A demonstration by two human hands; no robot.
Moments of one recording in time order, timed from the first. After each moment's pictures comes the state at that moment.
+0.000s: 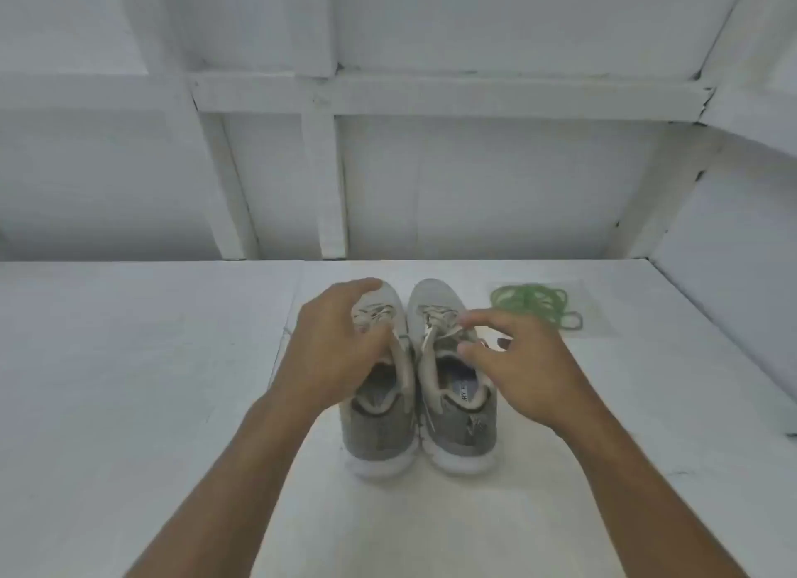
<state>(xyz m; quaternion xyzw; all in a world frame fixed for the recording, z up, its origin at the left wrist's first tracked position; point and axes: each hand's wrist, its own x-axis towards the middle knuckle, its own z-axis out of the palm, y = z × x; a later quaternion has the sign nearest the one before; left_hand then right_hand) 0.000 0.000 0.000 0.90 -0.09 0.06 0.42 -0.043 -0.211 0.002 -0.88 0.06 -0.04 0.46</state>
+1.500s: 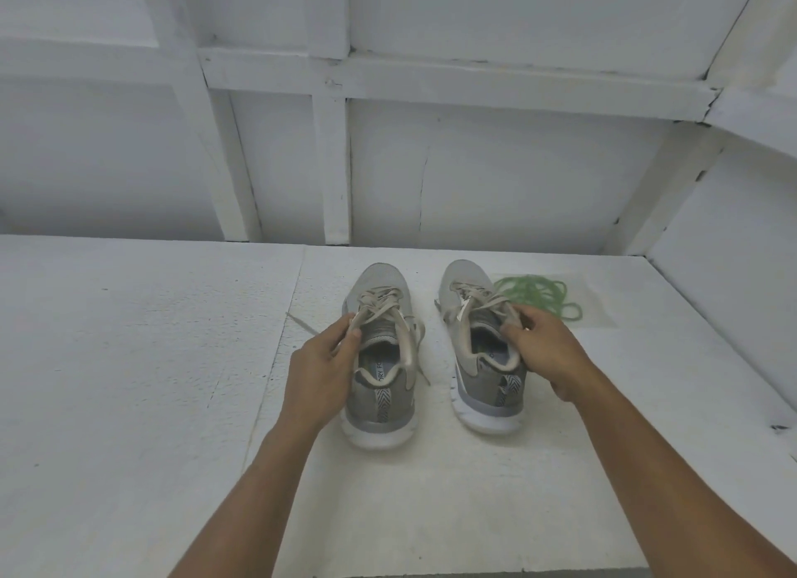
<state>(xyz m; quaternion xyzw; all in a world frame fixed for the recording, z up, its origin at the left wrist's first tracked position) -0.005 0.017 -0.073 0.84 0.00 0.03 0.54 -0.008 -0.249 -0.041 -0.86 0.18 0.00 0.48</state>
